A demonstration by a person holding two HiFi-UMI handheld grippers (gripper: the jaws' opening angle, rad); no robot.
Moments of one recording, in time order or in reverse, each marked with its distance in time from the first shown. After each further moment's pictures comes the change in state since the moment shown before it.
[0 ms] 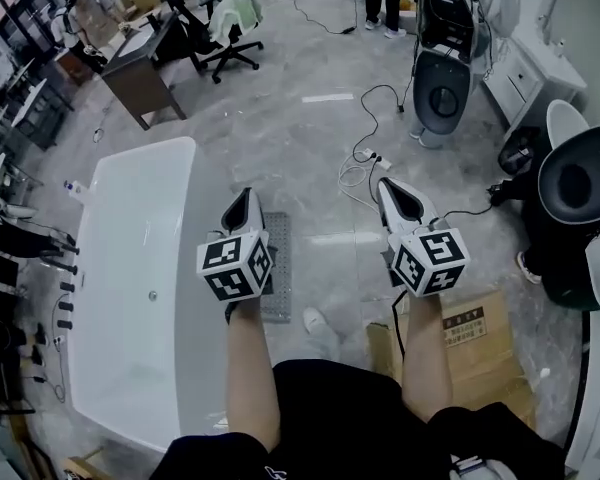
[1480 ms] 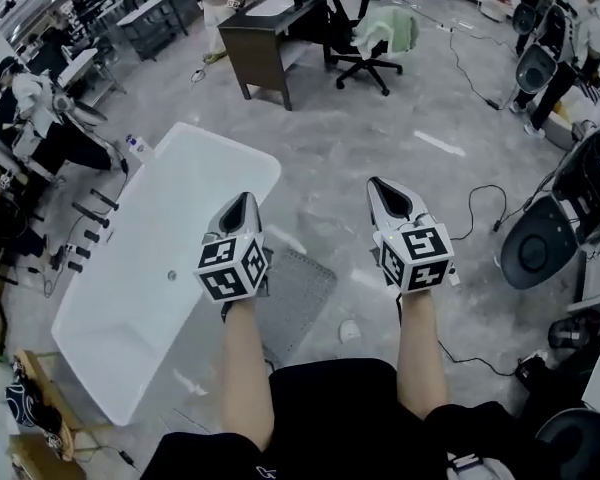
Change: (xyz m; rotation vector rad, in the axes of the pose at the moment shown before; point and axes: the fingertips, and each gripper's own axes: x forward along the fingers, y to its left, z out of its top) left arm 0.169 0.258 0.094 -0.157 -0.053 0.509; right arm 0.432 0.061 0.055 -0.144 0.107 0.508
